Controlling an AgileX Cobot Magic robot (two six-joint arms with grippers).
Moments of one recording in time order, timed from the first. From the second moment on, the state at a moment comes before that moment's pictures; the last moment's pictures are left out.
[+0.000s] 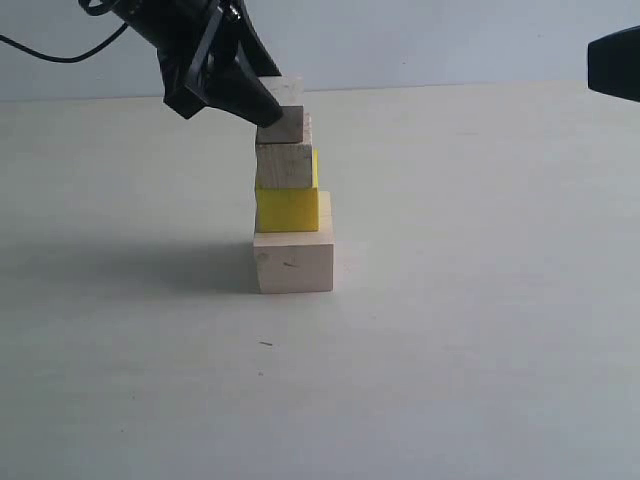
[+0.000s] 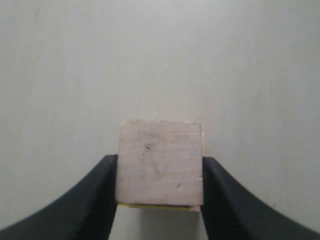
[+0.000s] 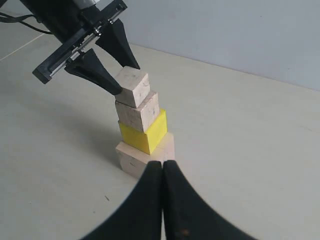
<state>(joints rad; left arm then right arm) -0.42 1.86 -1.65 -0.63 1.15 1.35 0.88 0.73 -0.83 -0.37 0.71 0.50</state>
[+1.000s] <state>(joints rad) -0.42 1.86 -1.65 -0.64 1.14 1.35 0.88 0.73 -0.83 -0.37 0.71 0.50</state>
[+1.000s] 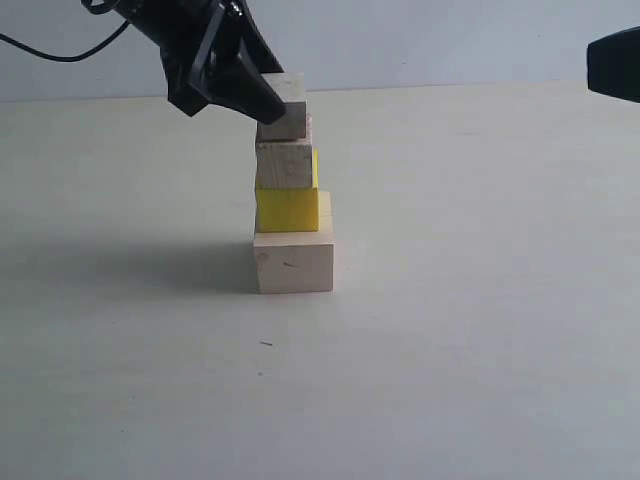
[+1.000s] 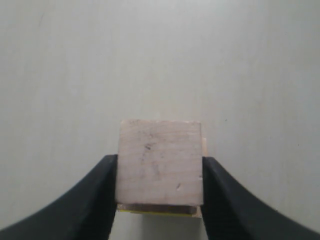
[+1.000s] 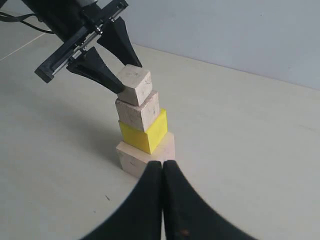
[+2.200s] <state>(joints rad) -0.42 1.86 -1.65 -0.63 1.14 1.35 0.88 0.73 -0.83 -0.37 0.71 0.50</state>
